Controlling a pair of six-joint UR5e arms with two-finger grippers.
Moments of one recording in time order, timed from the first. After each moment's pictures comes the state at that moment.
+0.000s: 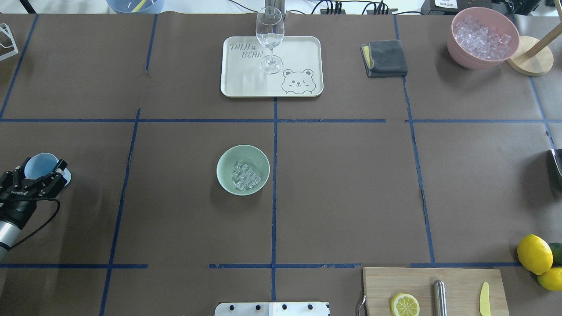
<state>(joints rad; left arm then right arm) -0.25 -1.40 -1.36 -3.33 -0.53 -1.05 1.58 -1.72 1.76 -1.56 2.31 0.03</state>
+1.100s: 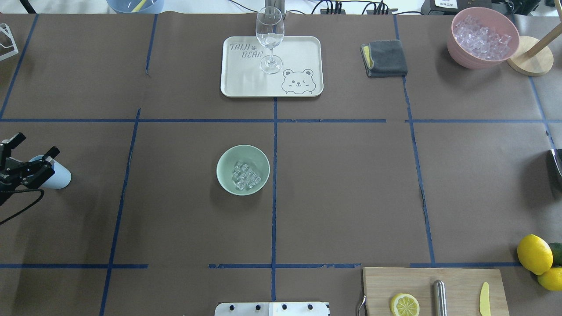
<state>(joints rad) -0.47 -1.37 -1.47 -3.51 -0.92 -0.59 1.58 -1.72 1.76 -1.56 2.31 0.03</state>
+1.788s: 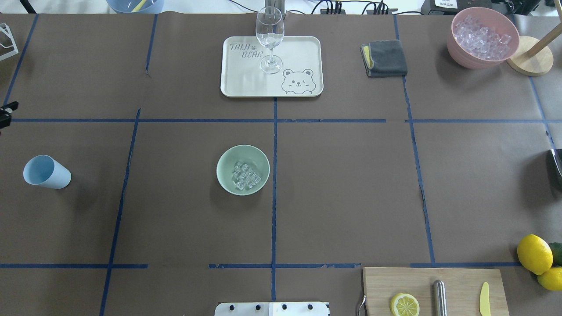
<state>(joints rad) -1.08 -1.40 -1.67 -2.83 -1.65 -0.26 1.58 -1.72 1.77 -1.56 2.31 0.03</state>
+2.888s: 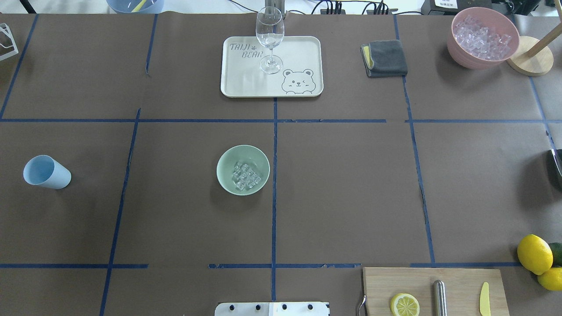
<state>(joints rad) -1.59 -1.59 -1.65 -1.59 -2.25 0.13 1.57 -1.72 1.85 -1.56 2.35 0.04</state>
